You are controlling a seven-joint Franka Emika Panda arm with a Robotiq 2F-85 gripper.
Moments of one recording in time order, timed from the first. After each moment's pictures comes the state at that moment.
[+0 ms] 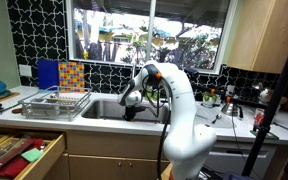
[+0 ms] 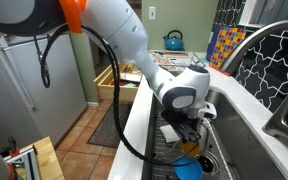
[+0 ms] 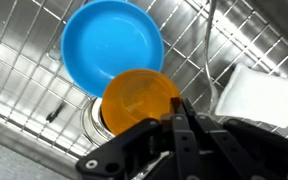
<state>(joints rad) -0.30 0.51 -0.09 -1.92 0.07 2.49 -0.24</state>
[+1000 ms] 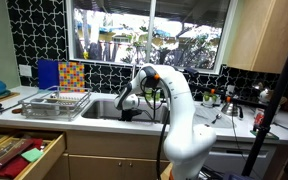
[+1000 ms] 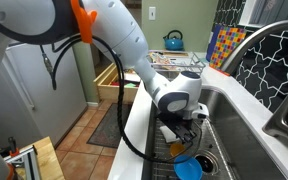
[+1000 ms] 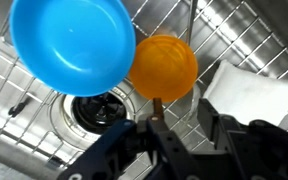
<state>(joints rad) -0.29 0.56 -0.05 -1.92 0.09 2.57 -0.26</state>
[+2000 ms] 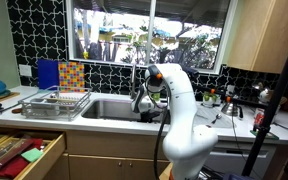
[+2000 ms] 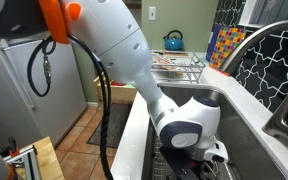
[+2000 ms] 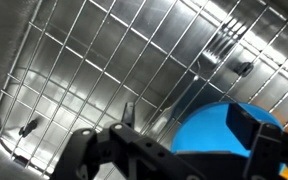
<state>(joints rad) -0.37 0.53 -0.21 -2.06 -0.02 2.57 -0.28</state>
